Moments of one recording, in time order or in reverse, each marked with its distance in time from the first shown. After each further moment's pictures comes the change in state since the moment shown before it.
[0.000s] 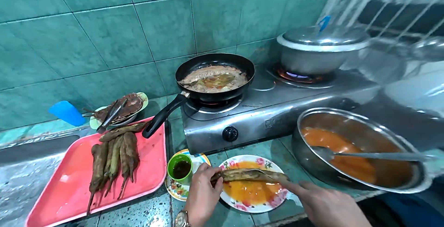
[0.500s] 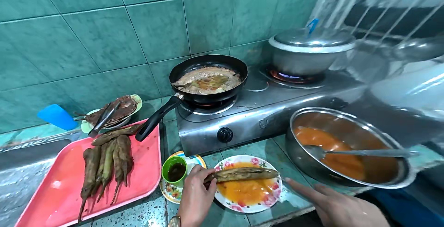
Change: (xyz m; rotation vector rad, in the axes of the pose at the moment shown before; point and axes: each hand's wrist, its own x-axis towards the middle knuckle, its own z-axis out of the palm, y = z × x) left_hand -0.003 -0.004 0.001 0.008 0.100 0.055; right_hand -0.021 0.006 -0.017 0.016 -0.030 0.111
